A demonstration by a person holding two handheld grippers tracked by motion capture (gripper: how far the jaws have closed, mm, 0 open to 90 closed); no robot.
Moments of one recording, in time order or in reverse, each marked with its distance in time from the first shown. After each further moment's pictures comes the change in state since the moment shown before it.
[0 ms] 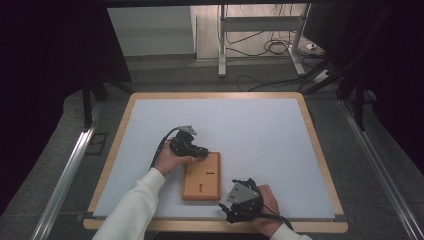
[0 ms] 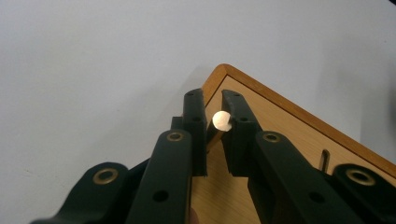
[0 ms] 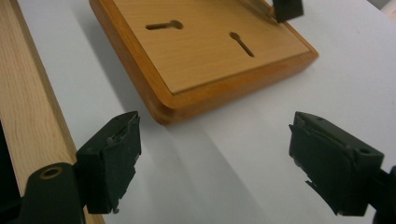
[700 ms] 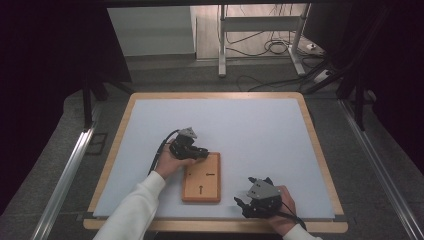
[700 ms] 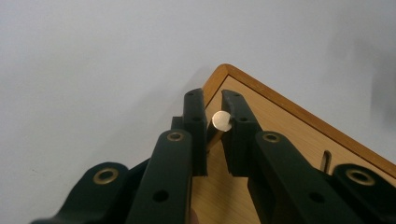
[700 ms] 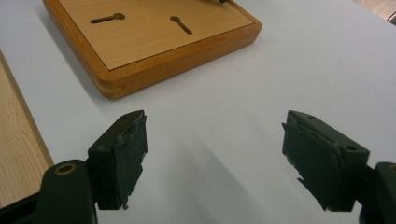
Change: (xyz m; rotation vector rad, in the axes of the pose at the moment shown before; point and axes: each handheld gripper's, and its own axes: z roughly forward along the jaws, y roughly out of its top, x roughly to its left) left arm -0.010 -0.006 0.001 -0.030 0.057 0.049; right arm -0.030 -0.032 -0.025 -0.034 -0.043 0.113
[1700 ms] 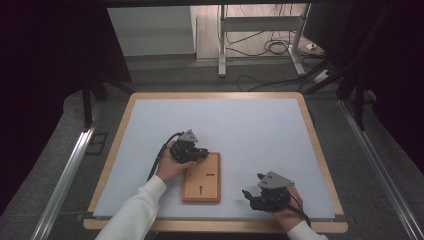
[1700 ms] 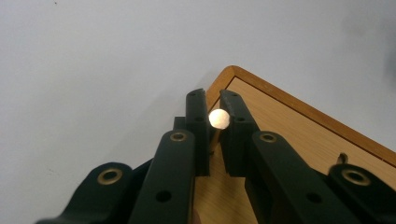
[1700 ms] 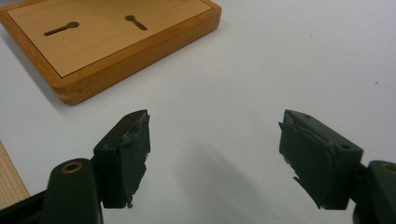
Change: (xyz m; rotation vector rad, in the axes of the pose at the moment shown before) left arm -0.012 -0.005 0.001 -0.034 0.097 0.062; right arm -0.026 -0.009 -0.004 0.003 -0.019 0.149
